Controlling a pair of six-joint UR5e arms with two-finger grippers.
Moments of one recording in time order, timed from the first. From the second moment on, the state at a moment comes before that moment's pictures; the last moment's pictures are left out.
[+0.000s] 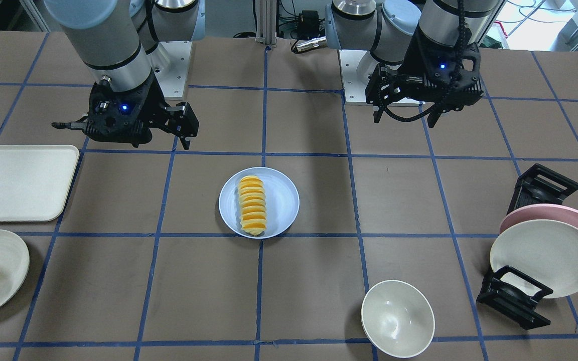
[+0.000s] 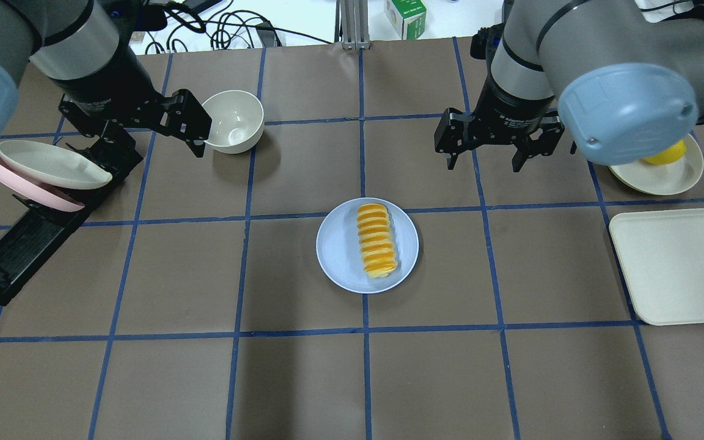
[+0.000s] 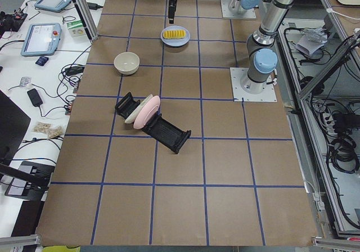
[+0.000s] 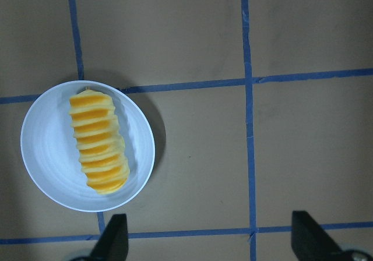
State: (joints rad) left arm -1.58 -1.53 -1.57 -1.57 1.58 0.08; right arm 1.66 -1.54 1.66 -1.68 -1.52 0.16
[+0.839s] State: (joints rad) left arm -1.58 -1.54 -1.56 -1.57 1.58 0.07; right arm 1.59 -1.62 1.66 -1.58 -1.55 0.13
